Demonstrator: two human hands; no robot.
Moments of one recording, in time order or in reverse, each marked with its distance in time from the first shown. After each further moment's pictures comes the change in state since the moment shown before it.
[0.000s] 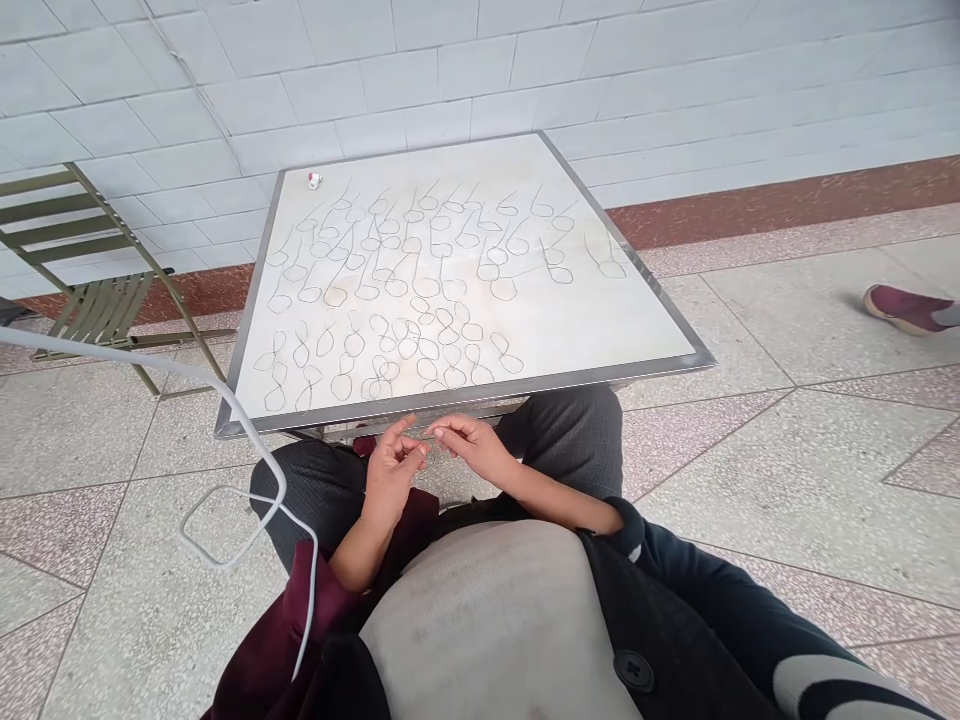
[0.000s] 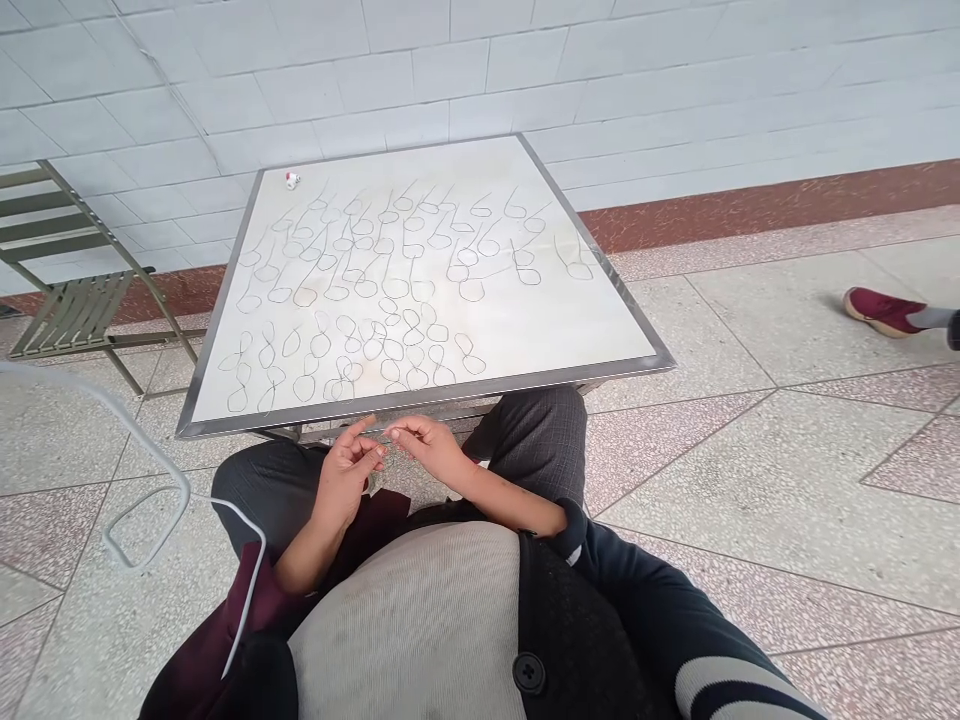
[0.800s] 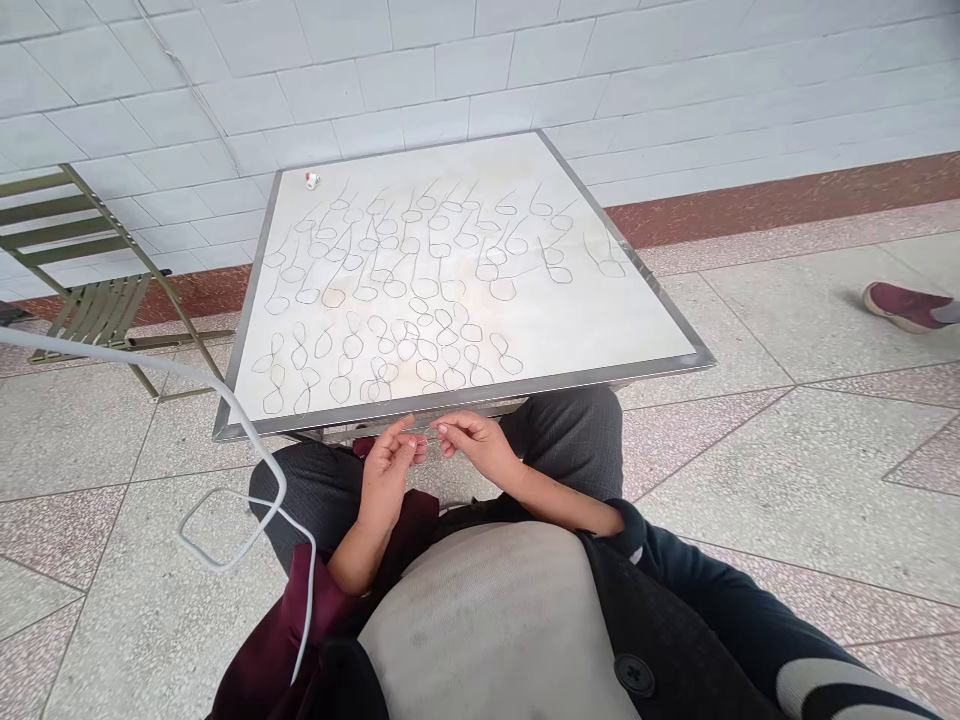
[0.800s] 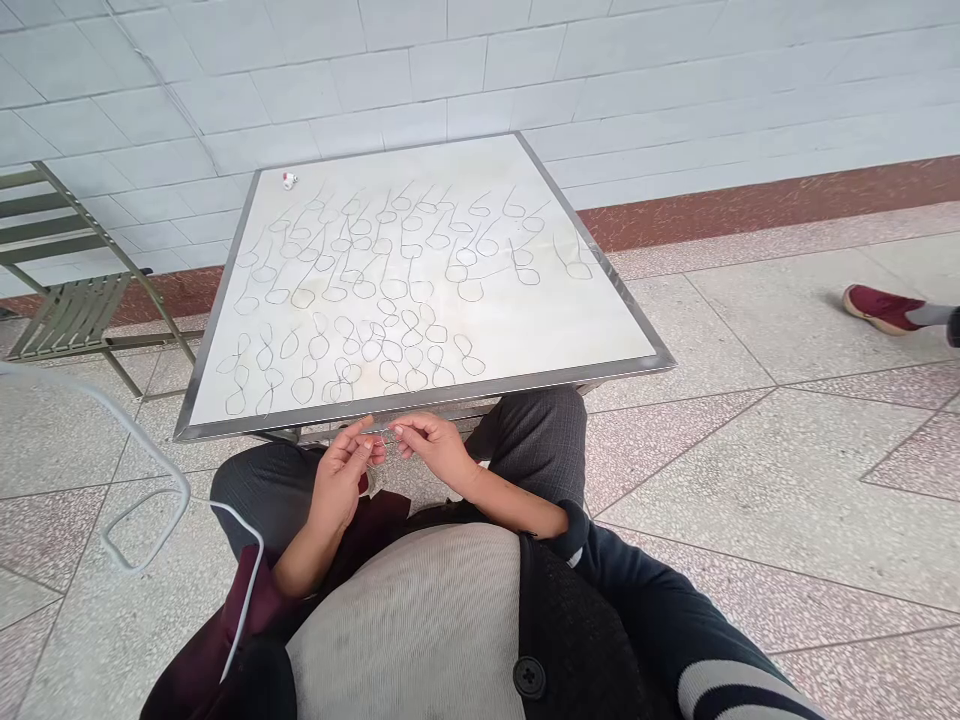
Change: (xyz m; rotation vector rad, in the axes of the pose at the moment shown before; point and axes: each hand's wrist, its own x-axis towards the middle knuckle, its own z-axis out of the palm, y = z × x) left_hand -0.002 0.001 -0.004 -0.086 -0.005 0.017; right_hand -0.001 -0.012 -0.001 0.179 0.107 0.082
